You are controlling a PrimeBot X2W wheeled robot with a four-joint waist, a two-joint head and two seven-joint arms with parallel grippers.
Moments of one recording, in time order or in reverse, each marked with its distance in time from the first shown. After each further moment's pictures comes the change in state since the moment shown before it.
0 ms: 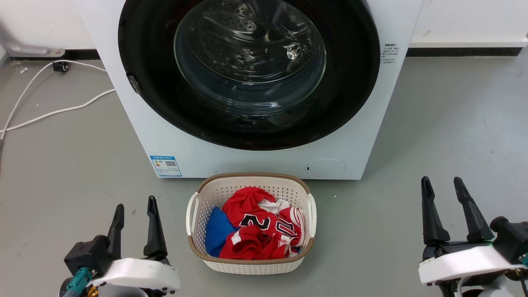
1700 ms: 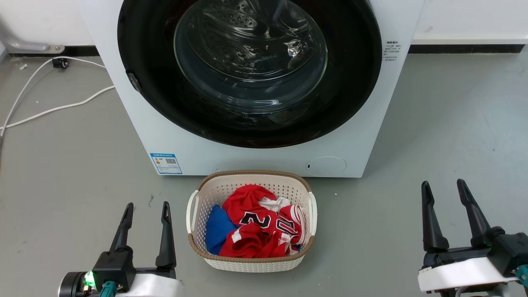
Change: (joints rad) left arm 0.034 -0.041 0.037 0.001 0.331 -0.091 -0.089; right arm 0.026 -0.001 -0.003 -0.010 -0.141 0.002 -0.088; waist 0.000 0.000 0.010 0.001
